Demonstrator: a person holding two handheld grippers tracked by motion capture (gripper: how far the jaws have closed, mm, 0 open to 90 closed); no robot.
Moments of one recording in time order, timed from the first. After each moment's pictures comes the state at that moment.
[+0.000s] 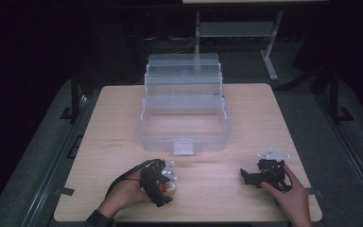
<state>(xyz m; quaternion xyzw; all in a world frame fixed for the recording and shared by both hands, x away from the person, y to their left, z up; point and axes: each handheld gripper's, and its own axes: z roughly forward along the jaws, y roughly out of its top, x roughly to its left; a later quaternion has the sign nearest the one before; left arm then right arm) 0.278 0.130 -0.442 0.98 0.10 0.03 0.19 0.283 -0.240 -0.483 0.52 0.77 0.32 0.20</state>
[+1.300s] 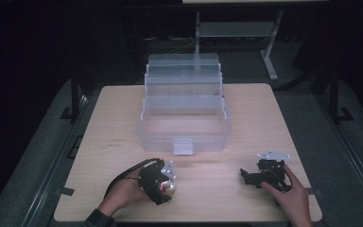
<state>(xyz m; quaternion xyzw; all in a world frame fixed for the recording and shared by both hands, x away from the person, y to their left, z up) 0.282 0.134 -0.444 0.98 0.11 0.02 0.18 0.283 -0.240 -0.483 0.52 0.77 0.32 0.20</state>
